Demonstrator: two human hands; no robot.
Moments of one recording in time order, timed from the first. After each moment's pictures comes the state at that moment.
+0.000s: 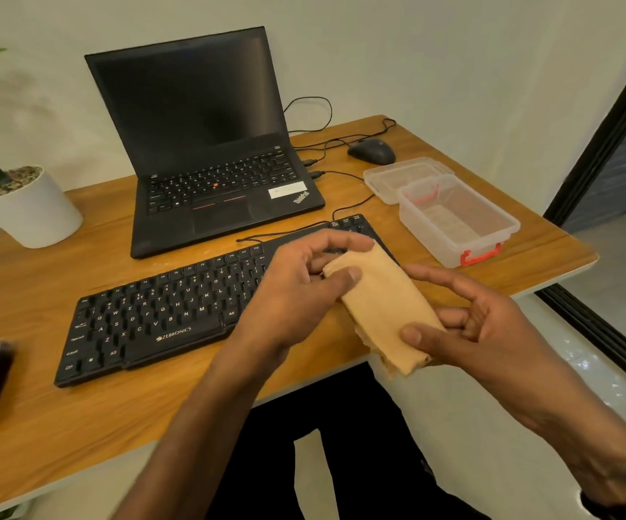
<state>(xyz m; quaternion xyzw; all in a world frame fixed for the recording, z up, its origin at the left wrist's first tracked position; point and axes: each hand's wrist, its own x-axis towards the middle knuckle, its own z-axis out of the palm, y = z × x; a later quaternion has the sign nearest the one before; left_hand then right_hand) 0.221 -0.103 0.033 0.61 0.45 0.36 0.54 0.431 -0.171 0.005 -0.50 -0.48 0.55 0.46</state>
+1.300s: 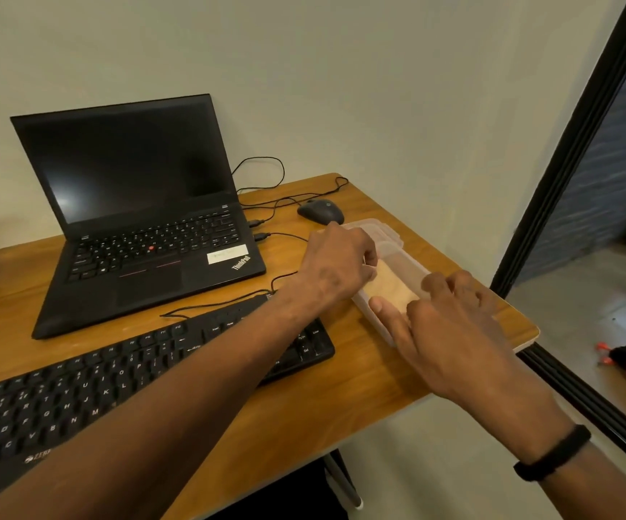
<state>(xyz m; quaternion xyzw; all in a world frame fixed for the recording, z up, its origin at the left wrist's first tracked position) 0.379 0.064 0.024 0.86 0.48 0.16 0.05 0.492 -0.077 0.024 -0.76 -0.65 -0.03 0.01</state>
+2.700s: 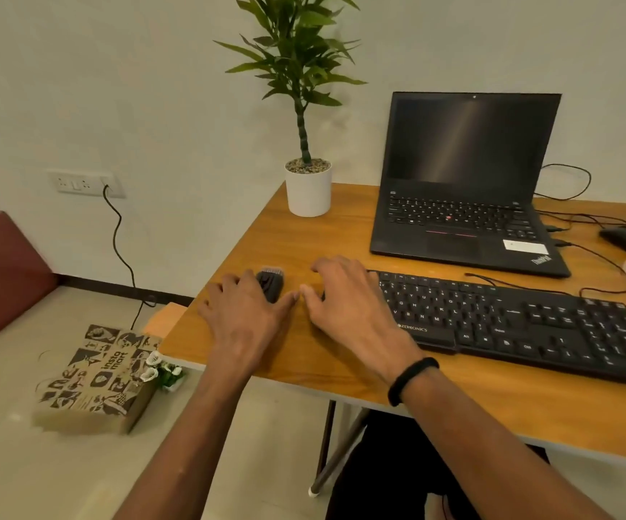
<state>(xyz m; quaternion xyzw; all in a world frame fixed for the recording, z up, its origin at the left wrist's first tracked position) -0.076 -0.168 -0.016 0.38 0.90 0.20 0.03 0.063 -0.108 0.008 -0.40 -0.88 0.11 0.22</state>
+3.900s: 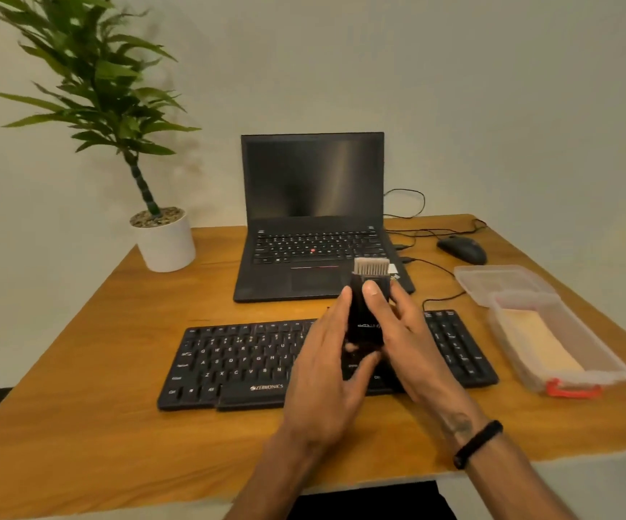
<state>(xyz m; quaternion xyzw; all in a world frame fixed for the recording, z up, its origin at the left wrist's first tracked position) 0.152 -0.082 -0.038 0.70 0.53 0.46 0.14 0.279 -0.045 0.014 -0.38 -0.54 0.55 0.51</state>
